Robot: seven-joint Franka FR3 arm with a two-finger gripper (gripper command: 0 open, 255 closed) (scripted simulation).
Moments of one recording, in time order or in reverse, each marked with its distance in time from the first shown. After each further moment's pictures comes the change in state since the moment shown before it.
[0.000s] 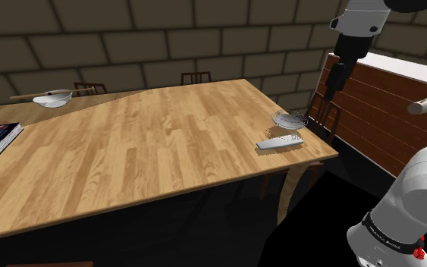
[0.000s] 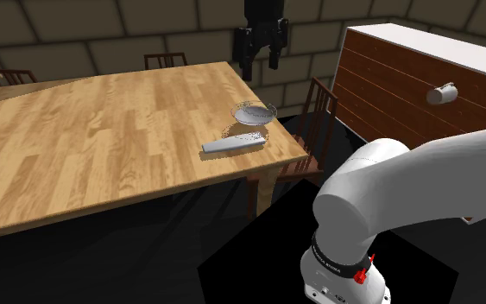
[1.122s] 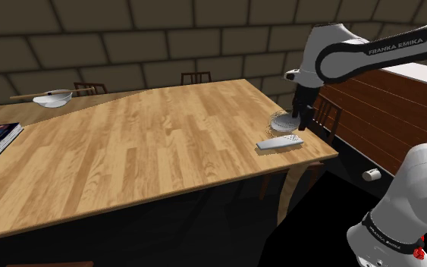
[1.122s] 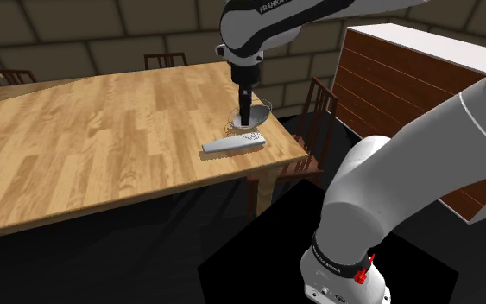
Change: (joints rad) arm 0.181 0.283 -0.276 -0.218 -0.151 0.509 -0.692
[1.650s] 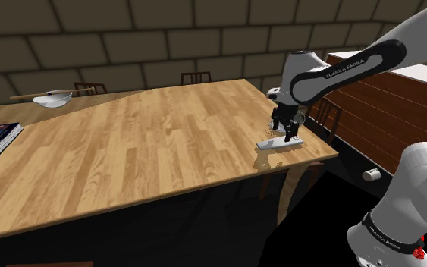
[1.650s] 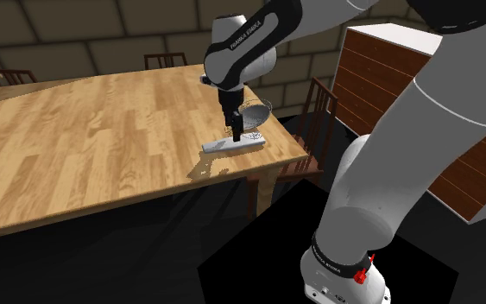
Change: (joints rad) arm 0.111 0.270 -0.109 0.012 0.028 0.260 -0.343
